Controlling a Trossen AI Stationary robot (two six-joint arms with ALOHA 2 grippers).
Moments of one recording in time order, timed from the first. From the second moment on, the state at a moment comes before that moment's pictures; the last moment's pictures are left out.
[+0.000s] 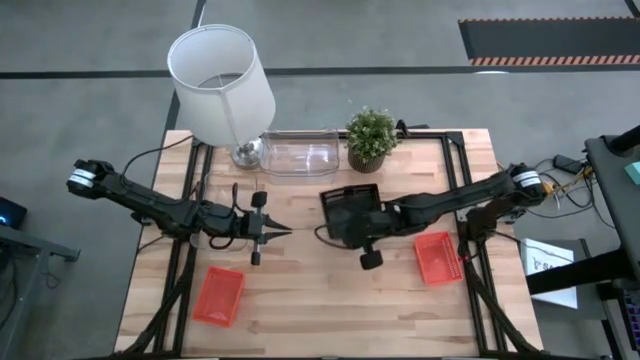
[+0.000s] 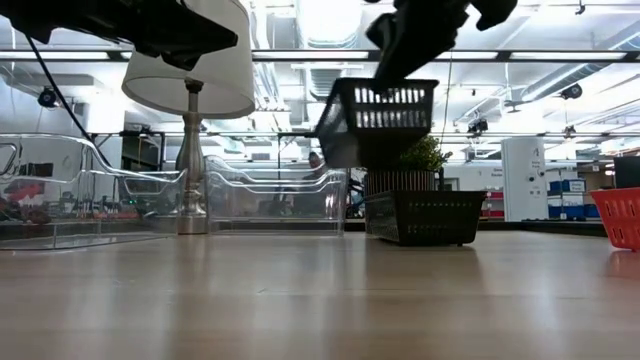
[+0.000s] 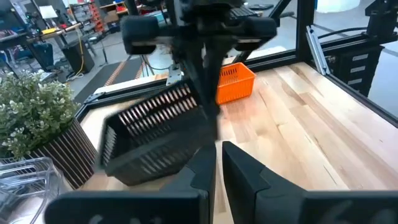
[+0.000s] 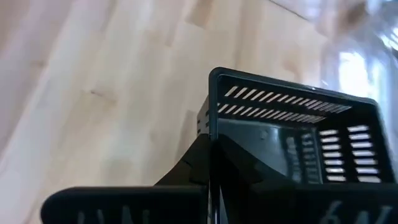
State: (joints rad) left arm -0.28 1.00 0.49 0.33 -0.27 0.15; right arm 0.21 1.60 1.29 -0.63 0.16 -0.17
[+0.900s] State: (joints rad) left arm -0.27 1.00 0.49 0.34 -0.35 0.14; right arm 0.13 1.50 0.94 -0.46 0.29 -0.09
